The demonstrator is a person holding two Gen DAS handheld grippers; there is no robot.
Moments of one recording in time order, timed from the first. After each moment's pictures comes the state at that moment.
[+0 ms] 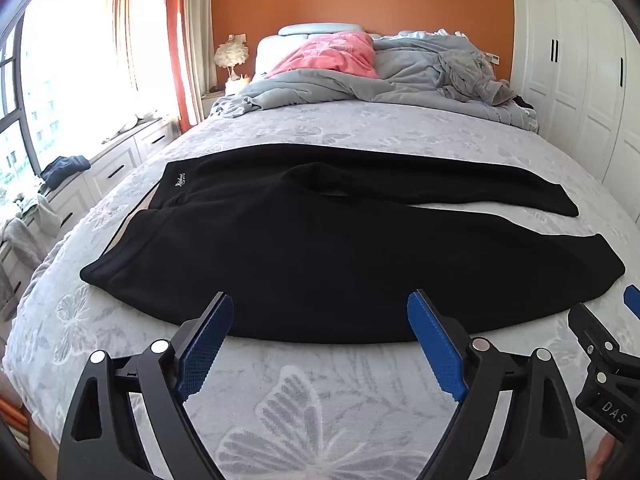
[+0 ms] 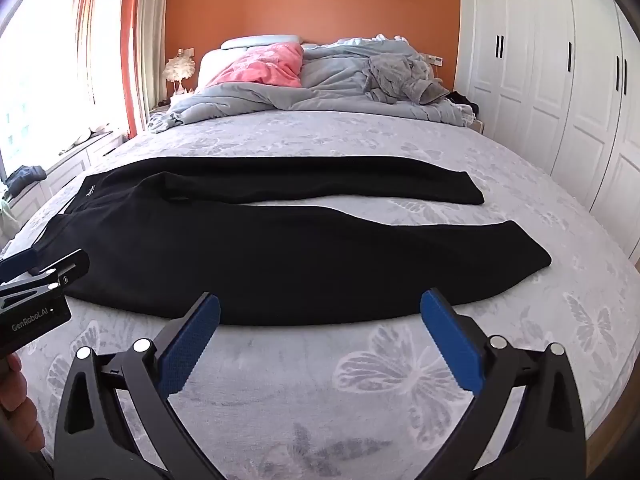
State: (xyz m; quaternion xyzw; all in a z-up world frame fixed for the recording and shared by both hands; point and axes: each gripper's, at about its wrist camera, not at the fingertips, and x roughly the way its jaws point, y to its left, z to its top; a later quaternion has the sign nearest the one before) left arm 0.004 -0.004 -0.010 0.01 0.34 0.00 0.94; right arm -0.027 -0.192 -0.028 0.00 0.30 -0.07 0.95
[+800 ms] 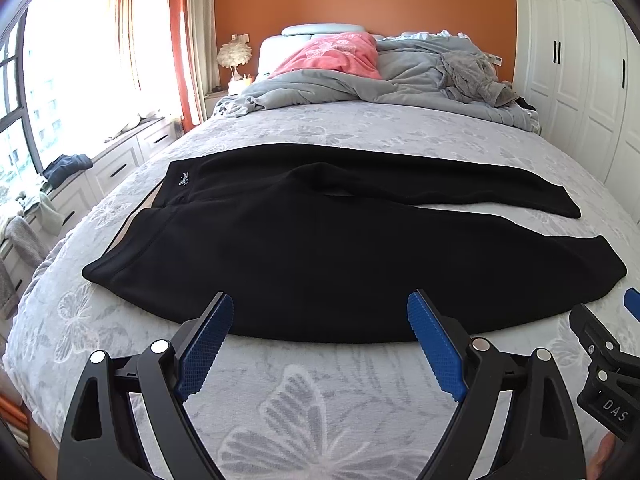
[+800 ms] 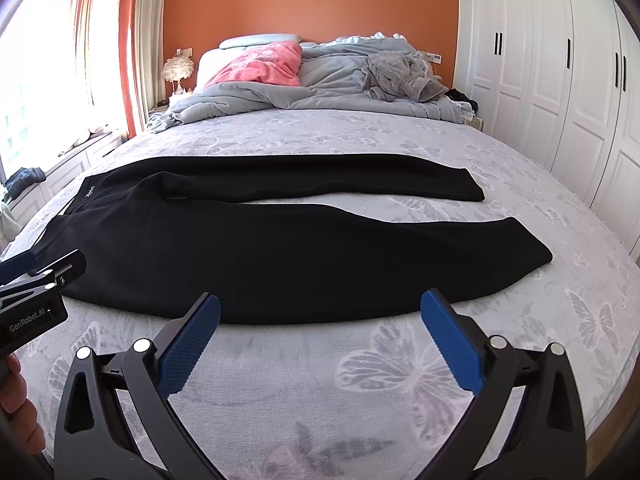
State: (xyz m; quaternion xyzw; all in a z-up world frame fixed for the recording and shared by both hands) left arm 0.000 -0.003 -0.011 0.01 0.34 0.01 0.94; right arm -0.030 -0.192 -0.028 0.01 0.30 -0.07 0.95
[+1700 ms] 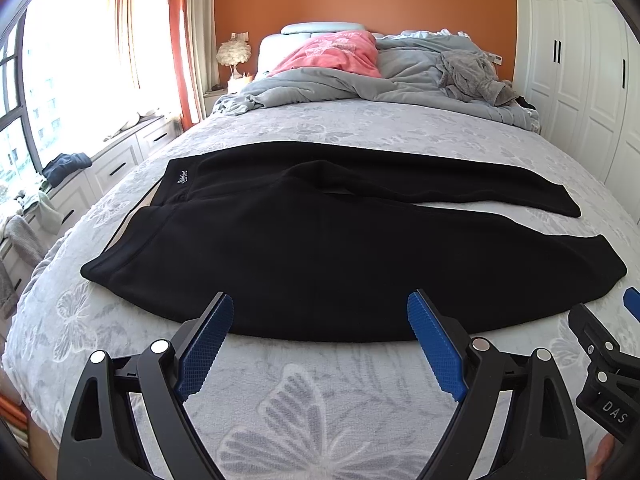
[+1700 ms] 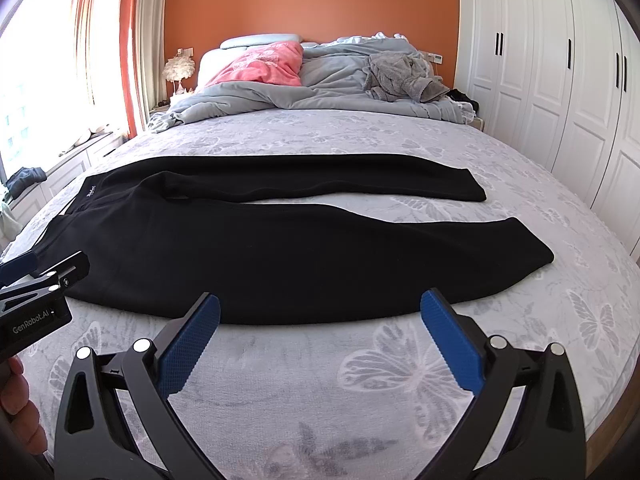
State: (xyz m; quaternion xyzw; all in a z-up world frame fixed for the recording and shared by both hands) left arm 0.002 -0.003 -0.012 0.01 0.34 0.01 0.94; right arm -0.030 -0.190 -0.027 0.01 0.30 -0.07 0.95
